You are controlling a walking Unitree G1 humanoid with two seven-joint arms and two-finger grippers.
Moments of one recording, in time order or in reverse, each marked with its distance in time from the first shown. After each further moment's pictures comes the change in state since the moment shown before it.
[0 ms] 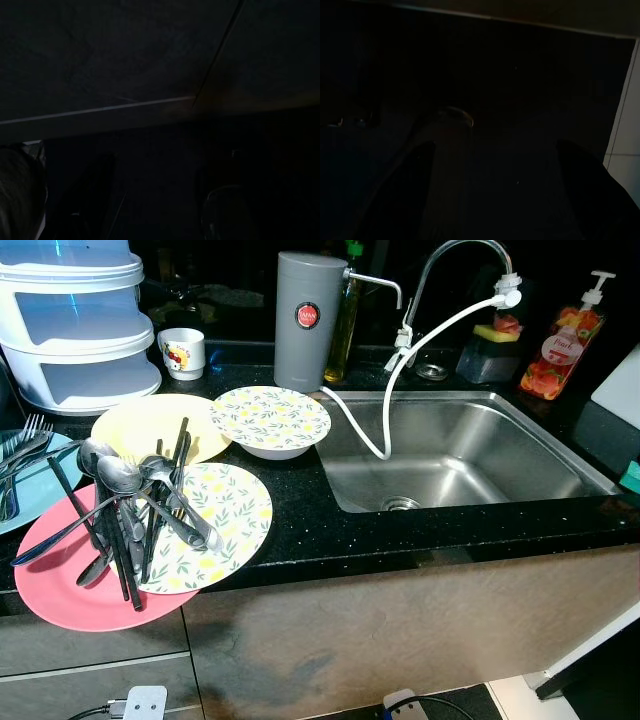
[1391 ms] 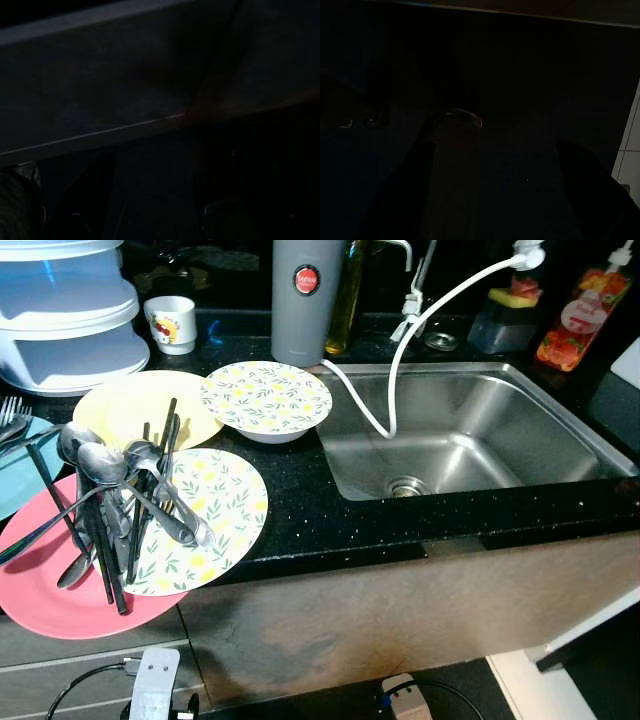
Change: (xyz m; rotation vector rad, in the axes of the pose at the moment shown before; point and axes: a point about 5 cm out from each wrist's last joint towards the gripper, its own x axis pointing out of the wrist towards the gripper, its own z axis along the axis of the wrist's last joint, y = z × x) left arm 0.016 -0.004 0.037 0.038 -0.055 -0.082; right arm 0.003 -0.003 0.025 0.023 -0.044 -0.003
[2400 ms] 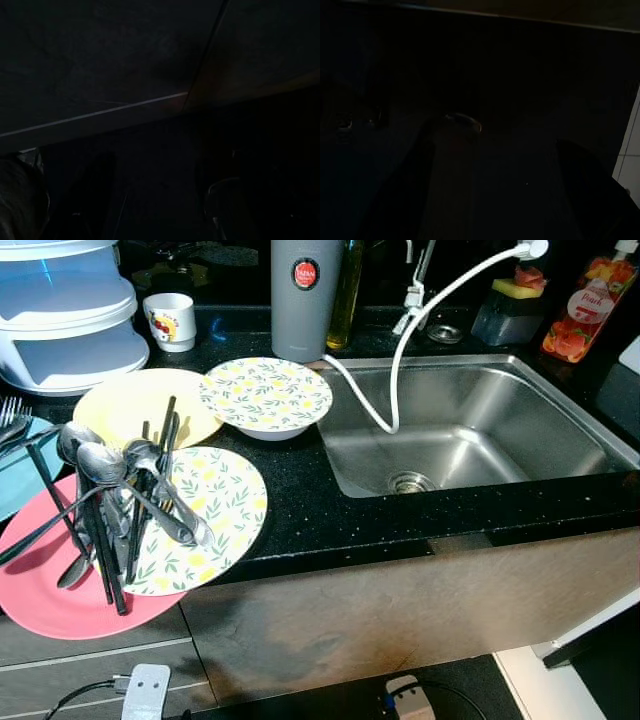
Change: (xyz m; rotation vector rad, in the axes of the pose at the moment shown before) left arm -0.009 0.002 -0.015 0.003 0.017 -0.003; right arm 0.000 -0.006 0.004 -0.008 -0.012 -0.008
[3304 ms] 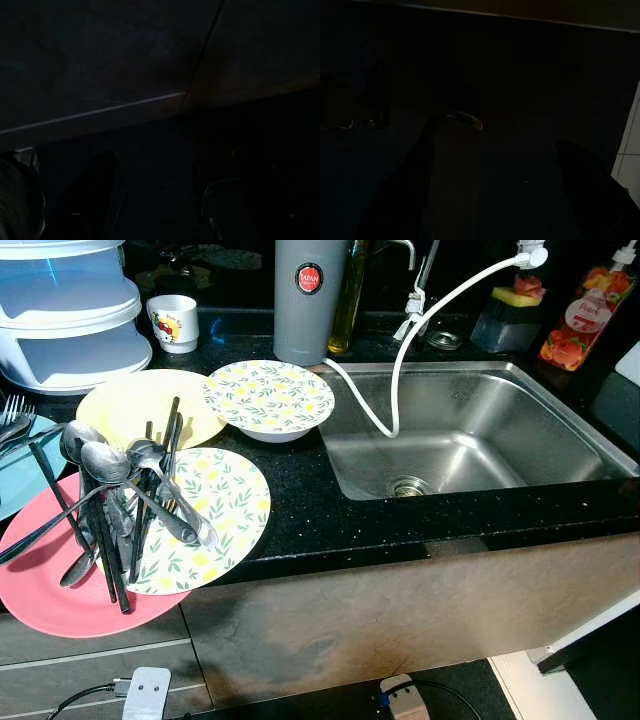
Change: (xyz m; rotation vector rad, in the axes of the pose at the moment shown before) left arm -0.003 0.001 -0.005 -0.002 0.007 0.014; right arm 0.000 0.007 -0.002 0.006 0.006 0.017
